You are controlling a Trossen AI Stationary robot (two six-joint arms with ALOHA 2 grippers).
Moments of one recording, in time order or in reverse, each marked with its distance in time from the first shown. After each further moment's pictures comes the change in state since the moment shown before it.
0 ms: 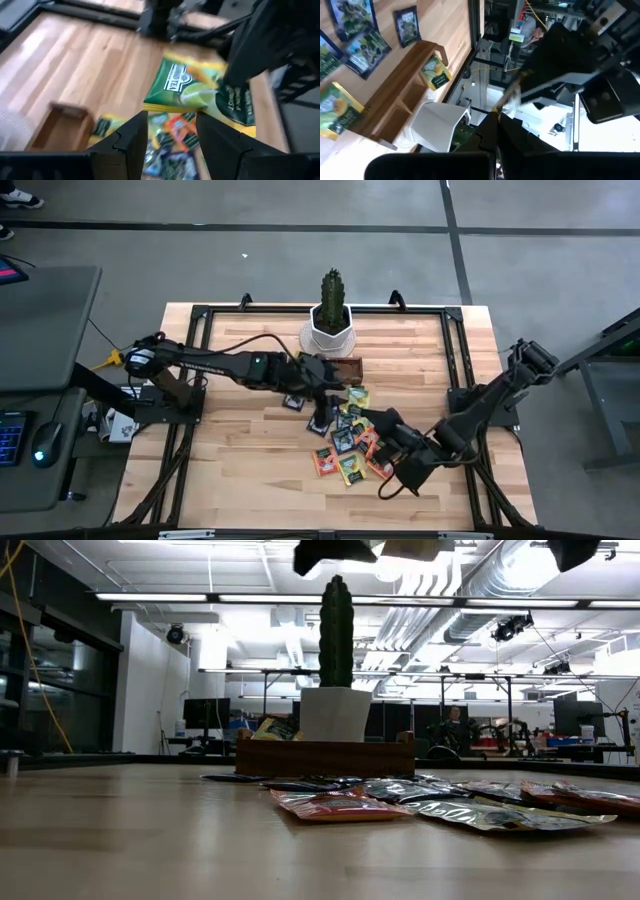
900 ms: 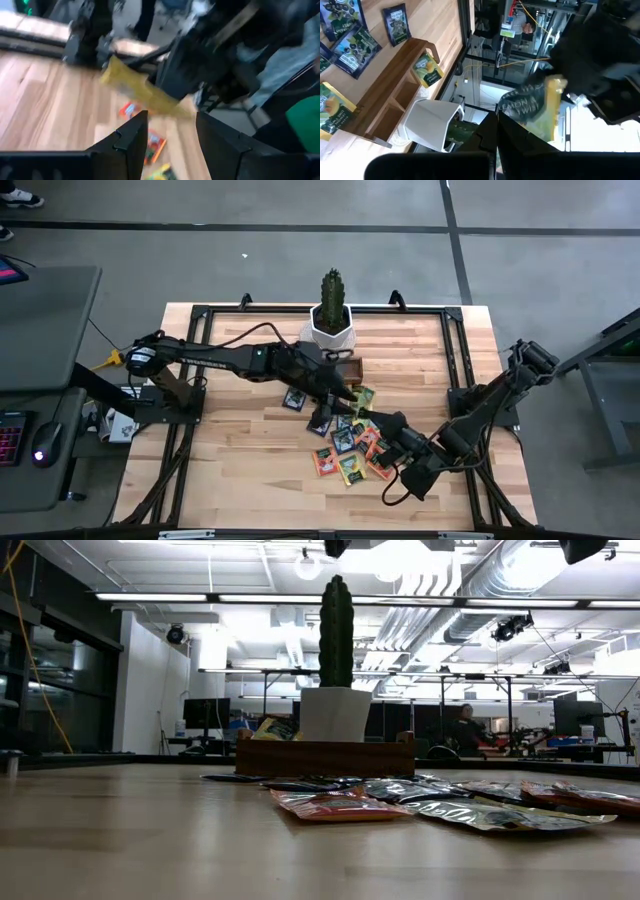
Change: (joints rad) left arm 0.062 0.000 0.000 0.210 0.379 -0.014; right arm 0.041 0.000 0.000 -0.007 0.062 0.034
